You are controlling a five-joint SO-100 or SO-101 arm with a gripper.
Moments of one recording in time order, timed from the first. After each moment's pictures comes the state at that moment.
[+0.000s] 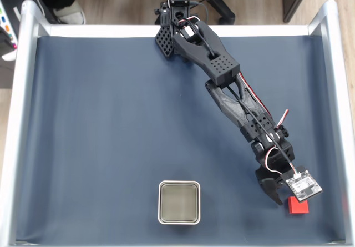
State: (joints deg) arm -35.5 29.1 24.1 45.4 -80.6
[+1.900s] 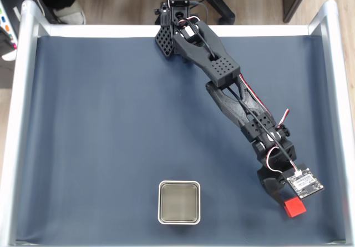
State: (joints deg) arm -35.9 29.8 20.7 49.7 -80.2
